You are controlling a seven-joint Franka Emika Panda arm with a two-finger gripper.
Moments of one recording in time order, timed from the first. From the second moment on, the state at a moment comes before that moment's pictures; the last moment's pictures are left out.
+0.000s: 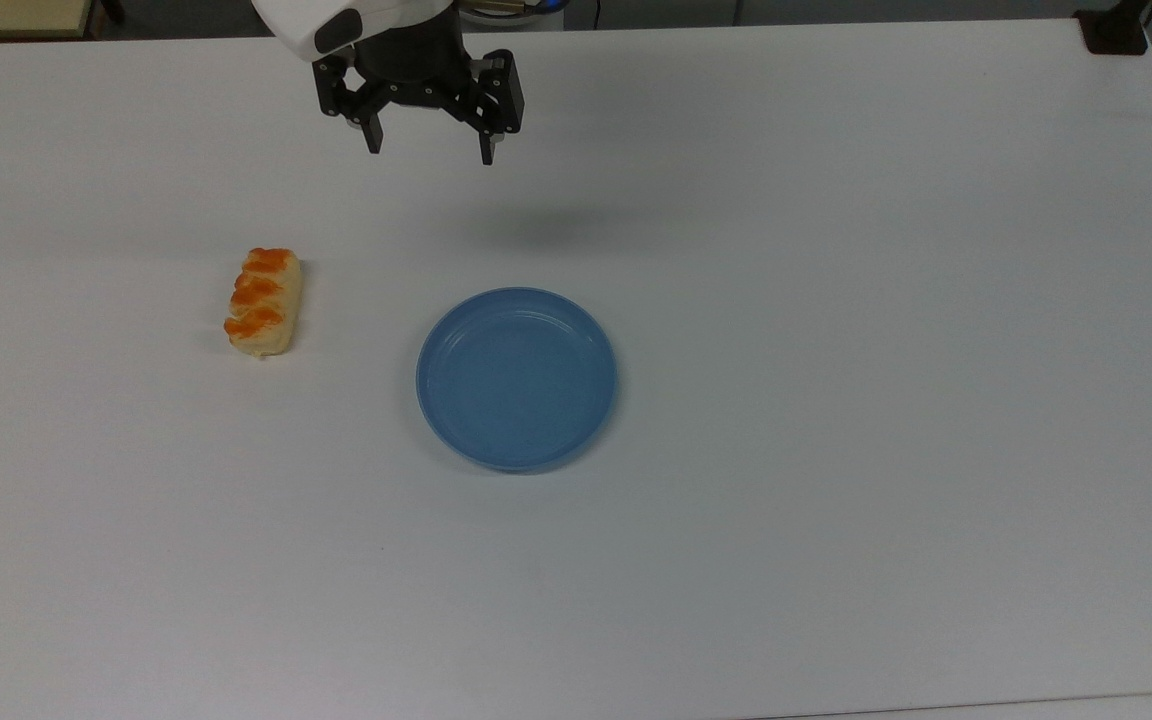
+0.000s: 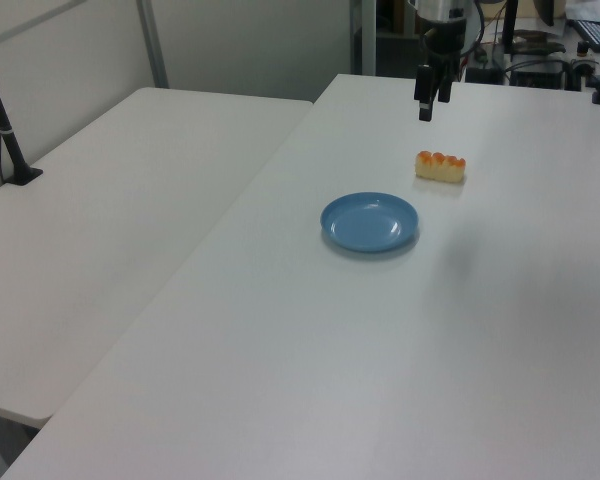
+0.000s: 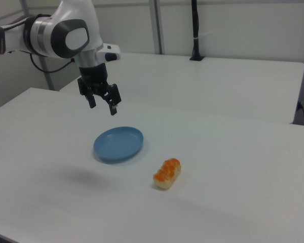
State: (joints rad) arm 0.04 0.08 -0.06 -1.71 0.01 1.82 0.08
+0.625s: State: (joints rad) arm 0.03 0.09 -0.18 -1.71 0.01 1.82 -0.11
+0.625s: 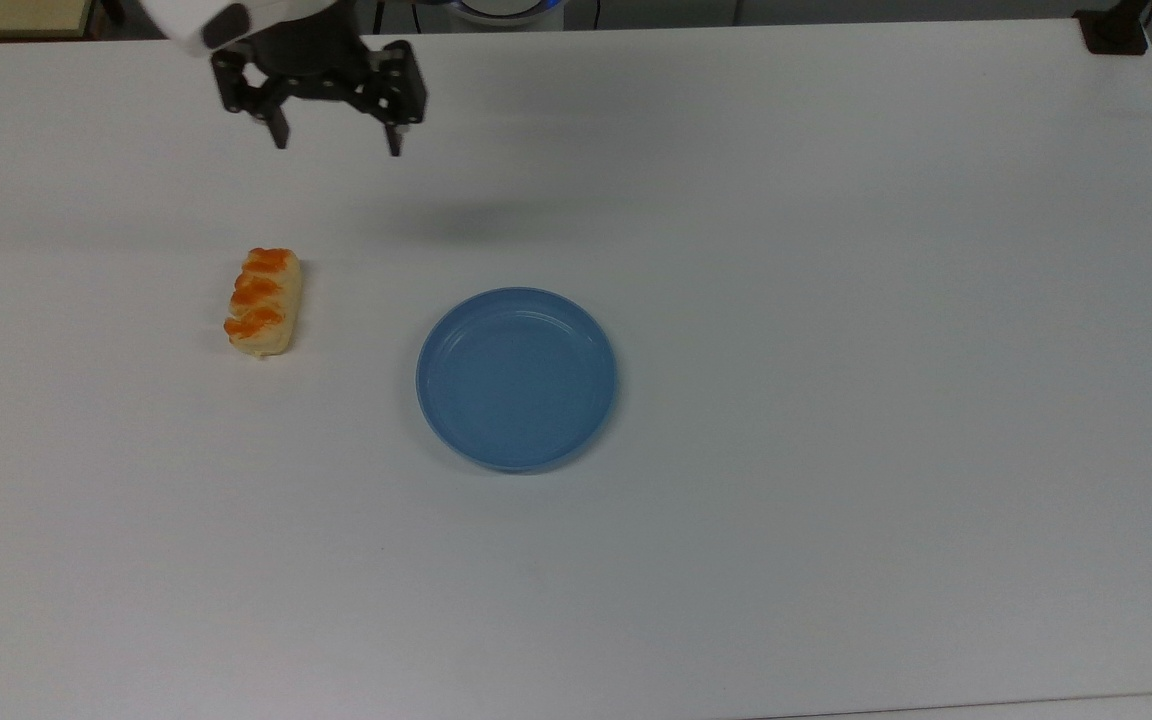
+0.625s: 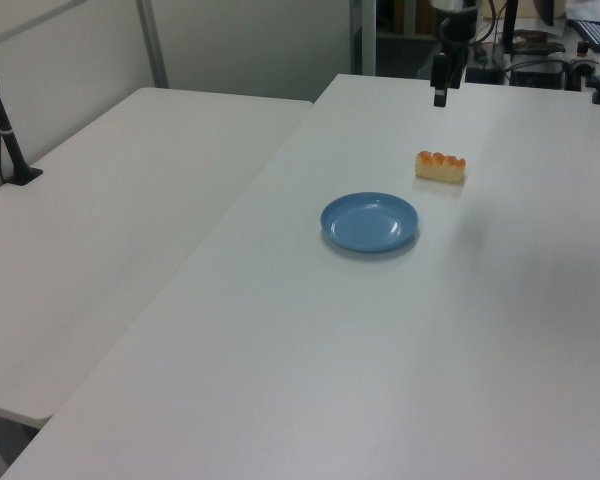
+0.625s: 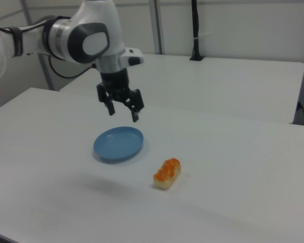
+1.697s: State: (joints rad) arm 0.03 0.38 -0.33 -1.79 -0.02 2.18 -0.21
